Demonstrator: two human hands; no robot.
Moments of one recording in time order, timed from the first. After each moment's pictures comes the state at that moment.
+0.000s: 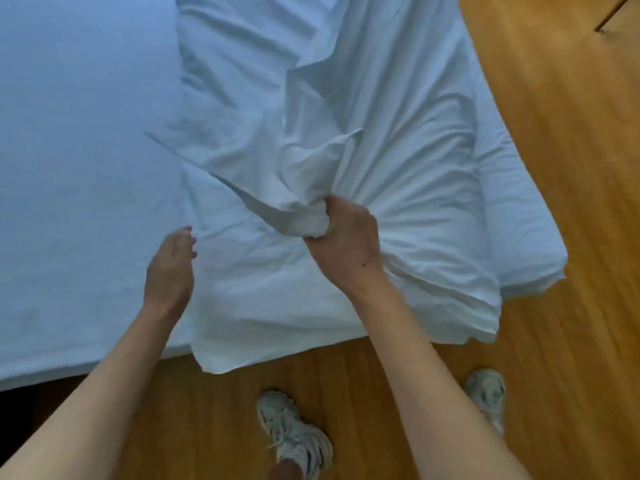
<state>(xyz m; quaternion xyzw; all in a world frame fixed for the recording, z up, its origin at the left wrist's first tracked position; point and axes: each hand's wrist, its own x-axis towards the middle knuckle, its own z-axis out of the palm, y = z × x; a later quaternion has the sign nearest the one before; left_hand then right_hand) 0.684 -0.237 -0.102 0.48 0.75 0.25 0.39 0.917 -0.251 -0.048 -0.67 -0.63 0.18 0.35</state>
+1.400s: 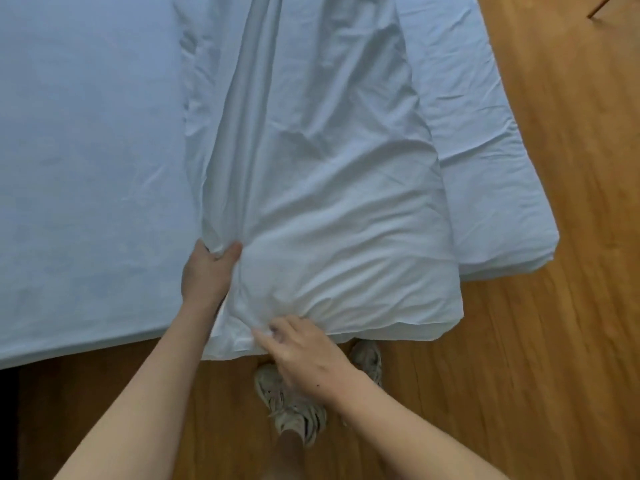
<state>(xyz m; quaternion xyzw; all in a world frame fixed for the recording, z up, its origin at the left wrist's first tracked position) 0.675 -0.255 -0.135 0.42 0.76 0.21 0.44 0.829 -0.383 -0.130 -0.48 -0.84 0.24 0.05</state>
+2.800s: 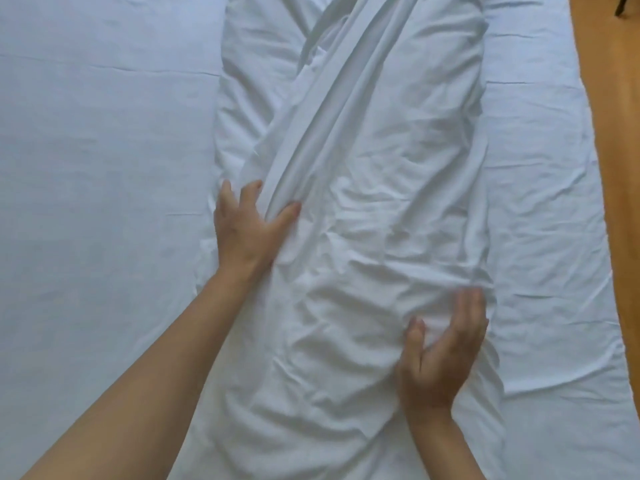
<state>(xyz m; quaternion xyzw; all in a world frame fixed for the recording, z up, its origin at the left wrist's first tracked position) 0.752 0.136 -0.155 0.53 0.78 0.19 0.27 0.977 -0.017 -0.151 -0.75 -0.54 0.07 0.36</state>
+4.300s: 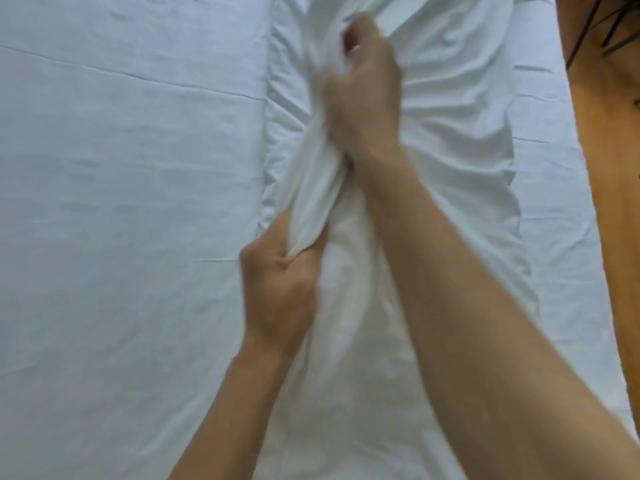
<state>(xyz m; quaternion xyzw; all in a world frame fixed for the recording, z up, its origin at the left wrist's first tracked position) 0.677 0.159 -0.098 0.41 0.60 0.53 0.43 0.744 0.326 -0.069 -0.66 -0.59 0.21 0.41</state>
